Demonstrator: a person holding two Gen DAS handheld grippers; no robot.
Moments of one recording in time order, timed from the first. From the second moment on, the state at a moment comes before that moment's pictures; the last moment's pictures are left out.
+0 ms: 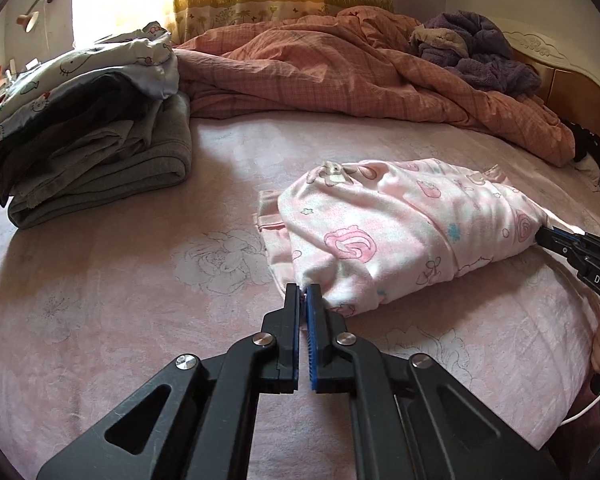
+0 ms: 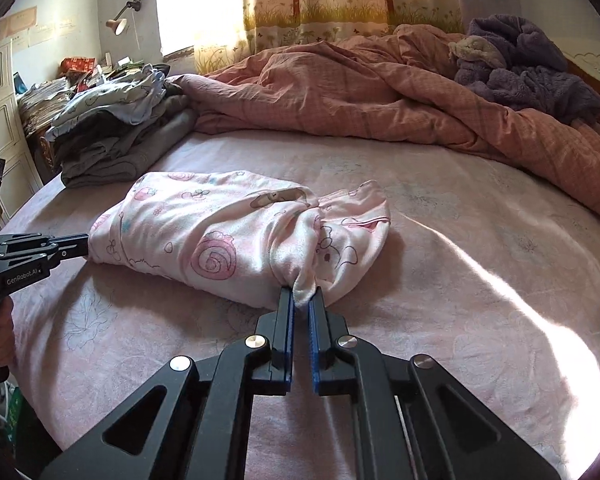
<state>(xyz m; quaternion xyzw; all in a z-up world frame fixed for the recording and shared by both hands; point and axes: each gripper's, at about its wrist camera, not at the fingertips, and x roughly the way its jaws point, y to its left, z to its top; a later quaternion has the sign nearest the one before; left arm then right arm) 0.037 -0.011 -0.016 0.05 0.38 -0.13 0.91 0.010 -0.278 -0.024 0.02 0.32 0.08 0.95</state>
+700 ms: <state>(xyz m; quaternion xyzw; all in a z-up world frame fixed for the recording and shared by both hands) 0.023 0.009 -0.005 0.09 0.35 -0.11 0.93 -0.003 -0.341 -0.004 0.05 0.29 0.00 0.96</state>
